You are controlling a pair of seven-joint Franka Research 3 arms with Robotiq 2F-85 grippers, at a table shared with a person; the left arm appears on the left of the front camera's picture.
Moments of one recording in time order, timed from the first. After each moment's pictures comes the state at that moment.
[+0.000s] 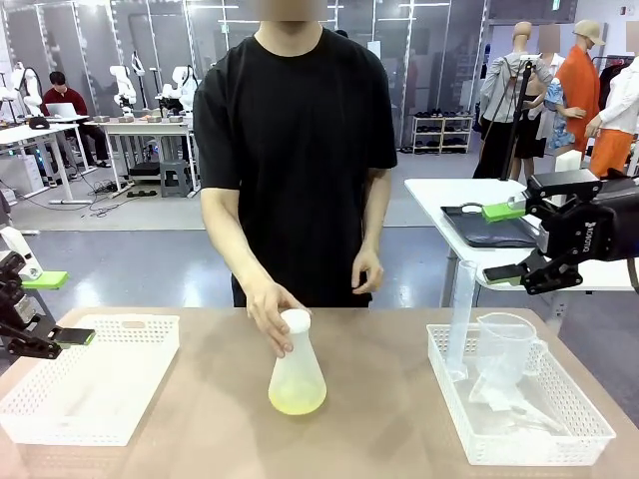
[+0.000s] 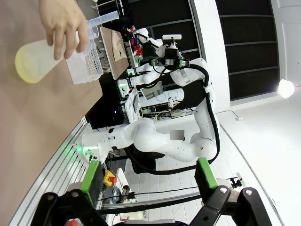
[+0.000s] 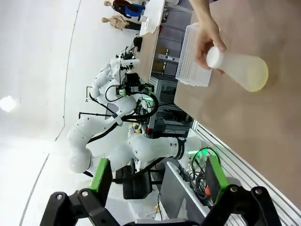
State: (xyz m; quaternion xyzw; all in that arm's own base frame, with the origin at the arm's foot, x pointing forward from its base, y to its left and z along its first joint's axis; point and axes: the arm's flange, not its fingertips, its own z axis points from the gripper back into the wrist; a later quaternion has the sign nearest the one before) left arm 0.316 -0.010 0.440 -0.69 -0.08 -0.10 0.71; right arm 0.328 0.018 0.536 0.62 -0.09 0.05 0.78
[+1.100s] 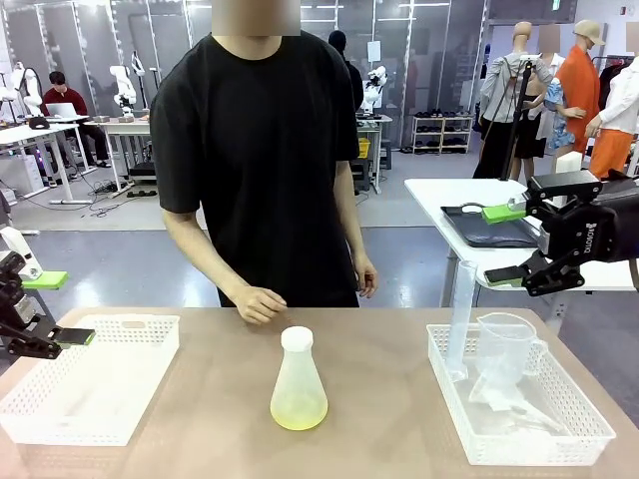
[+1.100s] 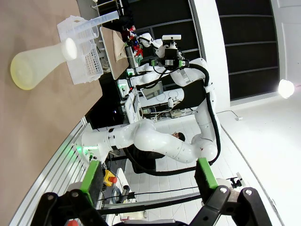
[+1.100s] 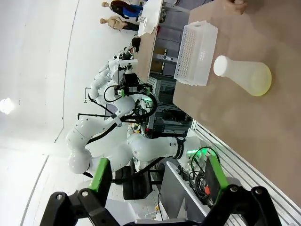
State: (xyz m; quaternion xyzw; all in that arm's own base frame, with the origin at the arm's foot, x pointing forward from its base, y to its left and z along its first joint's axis) left arm 0.316 -0.010 0.440 -0.69 -0.08 -0.10 0.71; right arm 0.326 0.018 0.536 0.61 -0.09 0.04 0.78
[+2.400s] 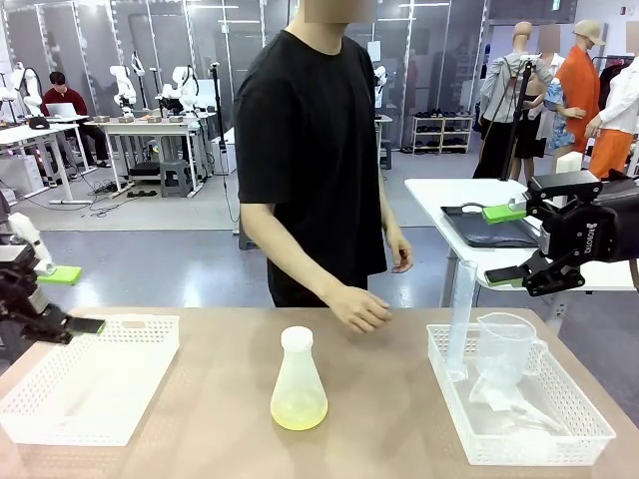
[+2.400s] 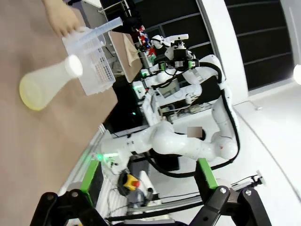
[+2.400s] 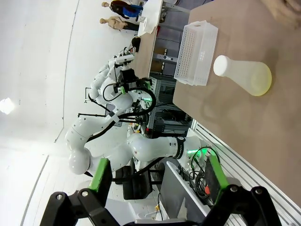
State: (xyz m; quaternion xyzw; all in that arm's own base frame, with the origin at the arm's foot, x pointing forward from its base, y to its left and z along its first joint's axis) left arm 0.341 -0.025 0.460 -0.65 -0.13 -0.15 0.73; right arm 0.326 0.018 0.536 0.61 -0.09 0.04 0.78
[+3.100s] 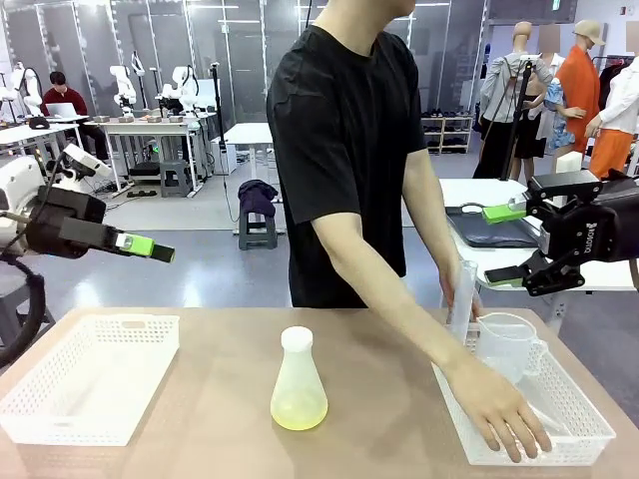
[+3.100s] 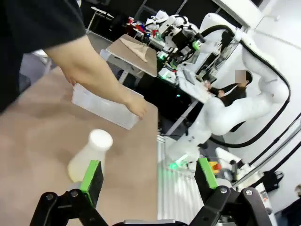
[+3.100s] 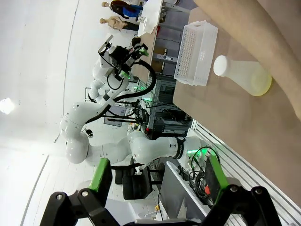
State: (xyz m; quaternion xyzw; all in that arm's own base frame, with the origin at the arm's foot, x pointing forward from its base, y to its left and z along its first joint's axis) left arm 0.432 -0.081 0.499 -0.54 -0.31 -0.42 0.66; right arm 0.326 0.018 0.536 0.61 -0.09 0.04 0.78
